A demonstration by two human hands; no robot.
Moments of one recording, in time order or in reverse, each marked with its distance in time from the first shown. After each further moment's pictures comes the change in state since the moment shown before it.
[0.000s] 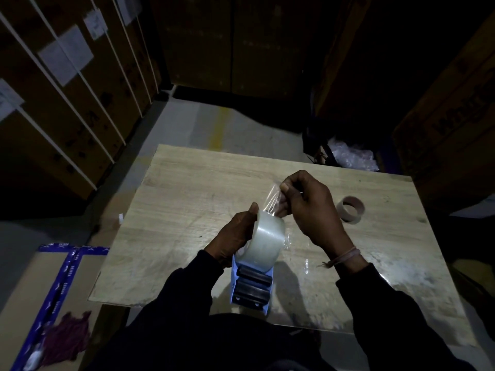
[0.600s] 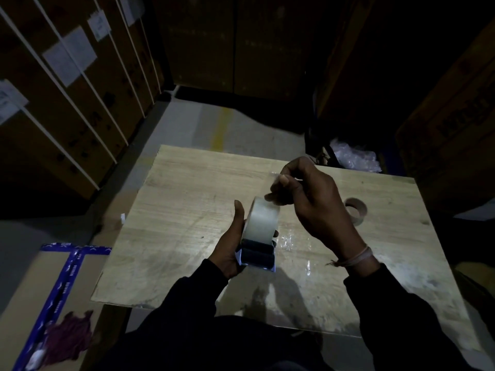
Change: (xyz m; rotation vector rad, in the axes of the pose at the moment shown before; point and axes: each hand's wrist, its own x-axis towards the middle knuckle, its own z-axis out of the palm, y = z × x) left_hand -0.002 -0.017 -0.002 -0.405 0.035 -0.223; right_hand -0.002 -0.024 -0.009 -0.043 -0.109 -0.262
